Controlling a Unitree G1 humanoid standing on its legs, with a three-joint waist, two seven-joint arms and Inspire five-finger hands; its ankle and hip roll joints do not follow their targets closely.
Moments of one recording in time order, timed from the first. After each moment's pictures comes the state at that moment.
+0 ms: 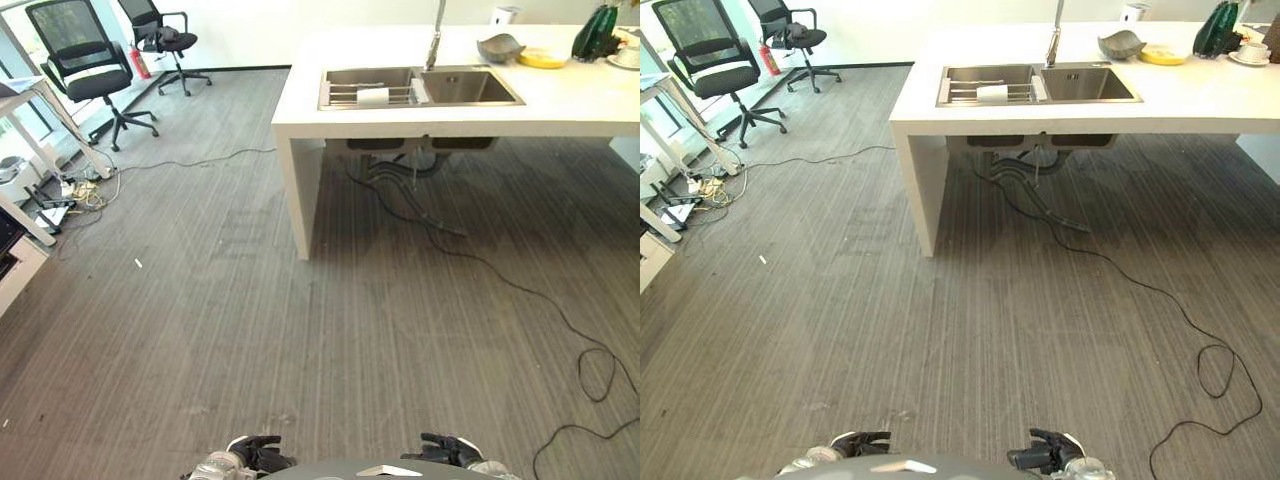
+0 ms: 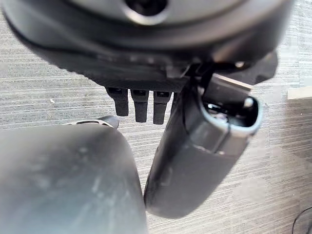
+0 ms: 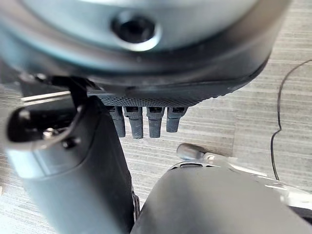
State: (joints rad) left arm -0.08 0.18 -0.22 1.40 -0.15 -0.06 -0.15; right arm -0.02 -0.23 0.19 1.37 0.18 -0.10 0.17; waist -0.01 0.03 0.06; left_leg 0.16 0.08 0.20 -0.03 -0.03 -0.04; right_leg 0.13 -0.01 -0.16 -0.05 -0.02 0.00
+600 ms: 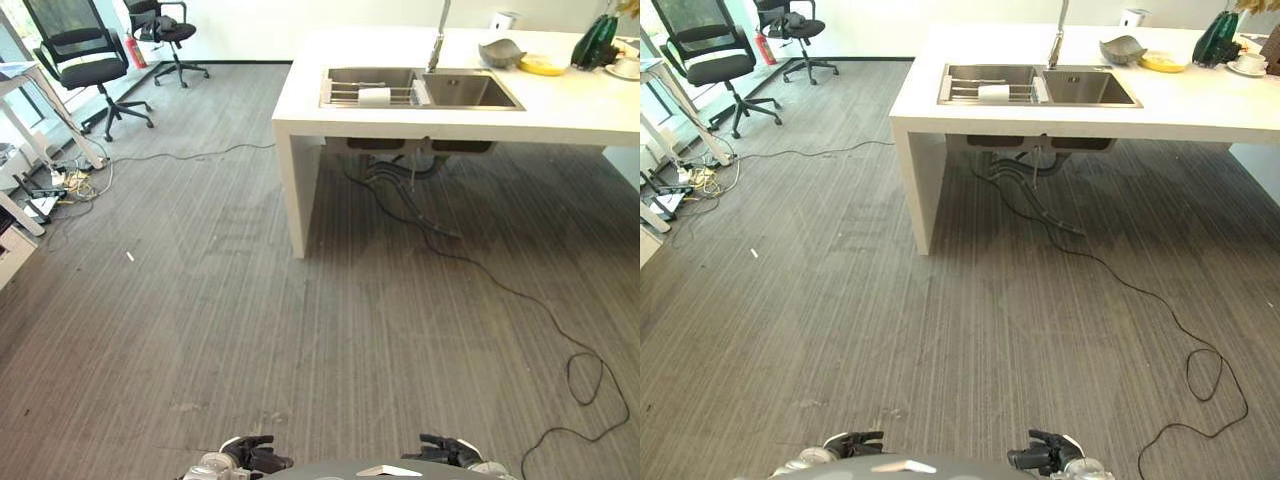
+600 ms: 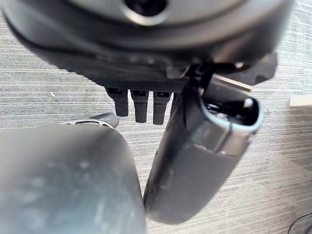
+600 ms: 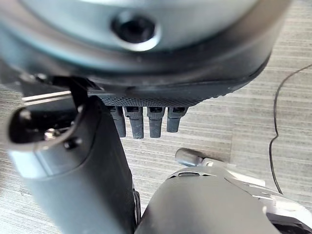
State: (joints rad) left arm -0.07 0.20 -0.22 1.40 -0.17 -0.06 -0.15; right arm -0.02 -0.23 0.19 1.37 0.18 -0.10 0.17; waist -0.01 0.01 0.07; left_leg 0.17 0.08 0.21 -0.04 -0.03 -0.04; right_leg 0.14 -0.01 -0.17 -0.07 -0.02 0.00
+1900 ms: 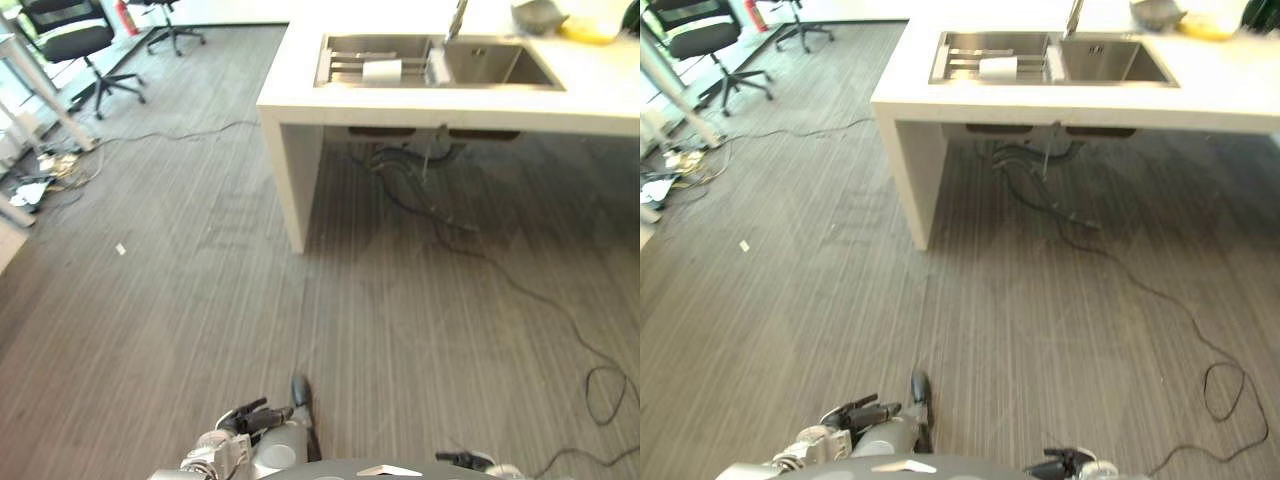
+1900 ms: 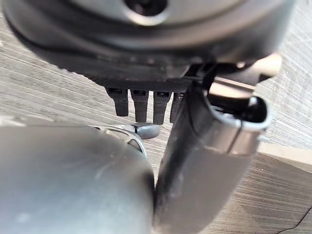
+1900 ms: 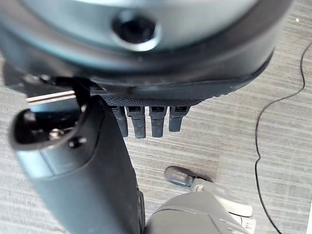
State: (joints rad) left arm -0.15 0.22 -0.03 1.42 -0.29 -0.08 -0.11; right arm -0.08 -0.24 0.23 1.54 0.18 -0.08 0.20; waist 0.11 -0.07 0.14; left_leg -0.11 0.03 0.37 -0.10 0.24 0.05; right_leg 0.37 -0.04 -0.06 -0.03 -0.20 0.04
